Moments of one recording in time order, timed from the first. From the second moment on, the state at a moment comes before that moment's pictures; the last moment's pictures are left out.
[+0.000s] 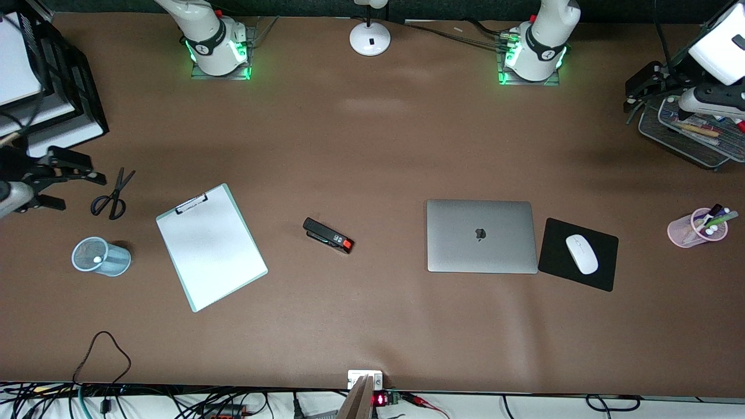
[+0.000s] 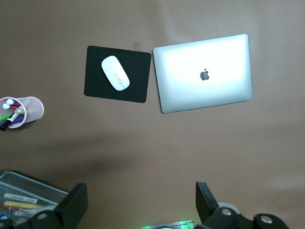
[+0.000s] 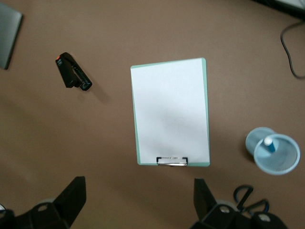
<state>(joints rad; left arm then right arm) -0.04 -0.12 -0.02 -1.65 0.00 1.50 0.09 -0.04 0.34 0.00 -1.23 0.20 1.49 -0.45</state>
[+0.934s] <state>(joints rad) -0.05 -0.10 -0.03 -1.65 0.00 1.54 0.09 0.02 0.20 -0.15 -1.29 0.01 1.41 0.01</state>
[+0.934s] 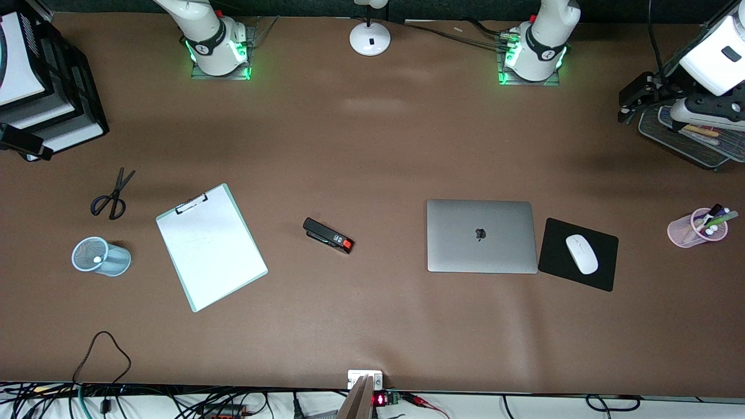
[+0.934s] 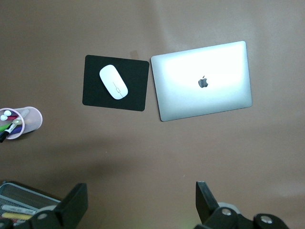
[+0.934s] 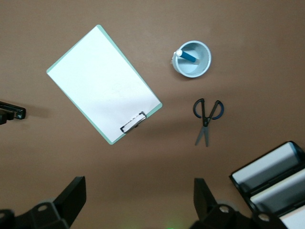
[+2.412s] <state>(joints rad) -0.05 -0.08 -0.03 -1.65 0.00 1.57 0.11 0.04 0.06 -0.14 -1.45 0.00 1.47 -0.01</state>
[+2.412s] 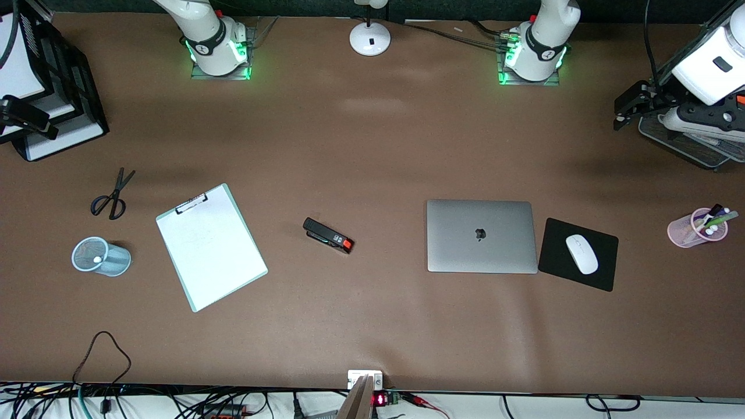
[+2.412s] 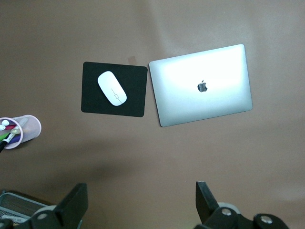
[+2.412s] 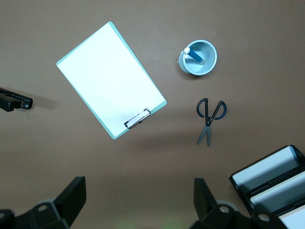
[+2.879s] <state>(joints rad) -0.05 -0.08 -0.03 -1.65 0.00 1.57 0.11 0.04 0.06 -0.14 -1.45 0.00 1.47 -0.02</state>
